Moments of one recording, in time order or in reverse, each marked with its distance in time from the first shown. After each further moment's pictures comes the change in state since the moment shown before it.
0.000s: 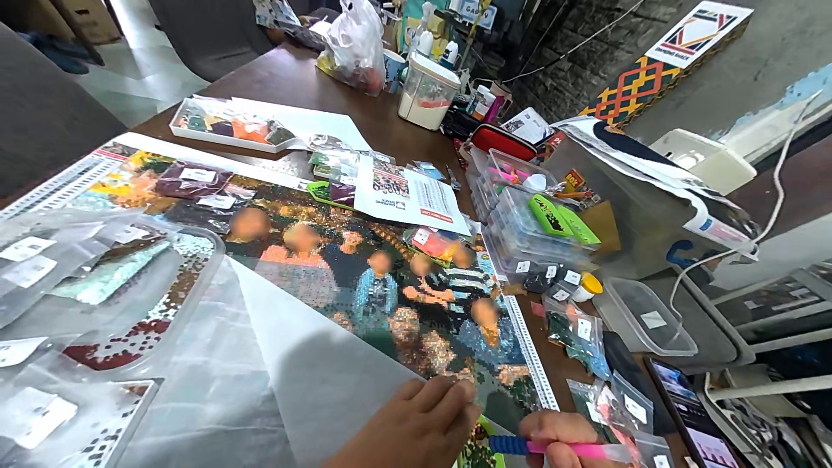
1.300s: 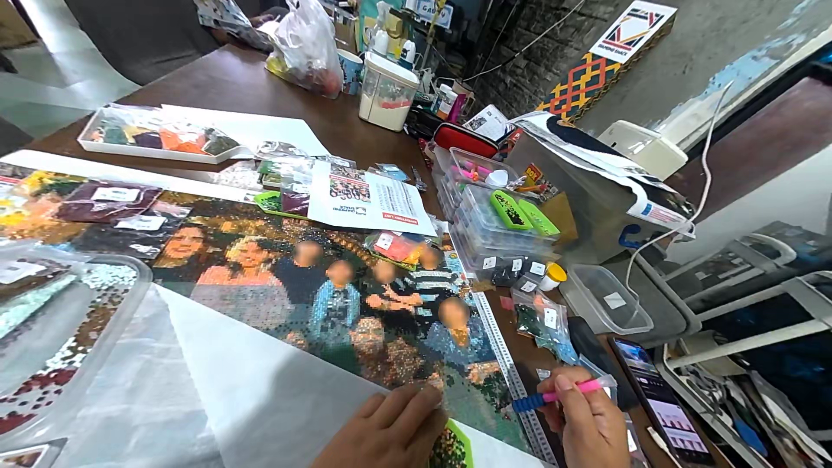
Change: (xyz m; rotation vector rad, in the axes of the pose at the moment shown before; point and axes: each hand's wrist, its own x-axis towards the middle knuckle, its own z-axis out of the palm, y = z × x) left_hand 0.001 0.003 -0.008 -0.029 -0.057 -0.045; right_hand -0.003 0.015 -0.032 -0.158 0.428 0.271
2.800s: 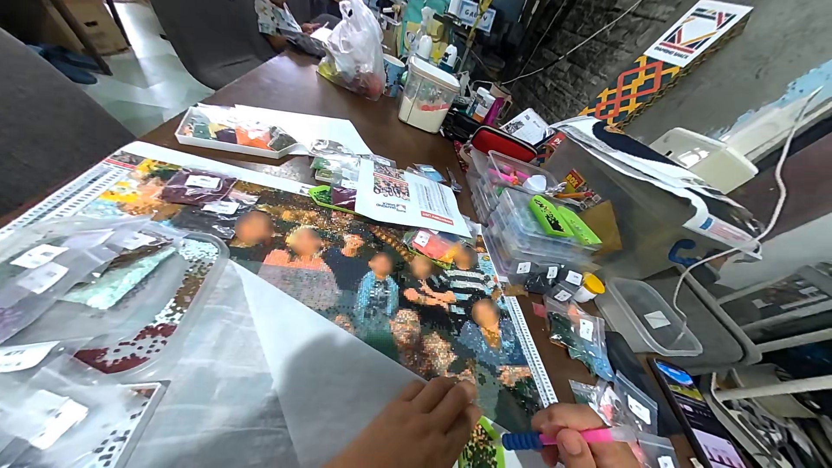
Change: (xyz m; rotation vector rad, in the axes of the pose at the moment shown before) left_hand -0.001 -0.004 0.009 0.013 0.068 0.042; right_hand -0.009 -0.014 0.018 0.122 -0.392 -0.232
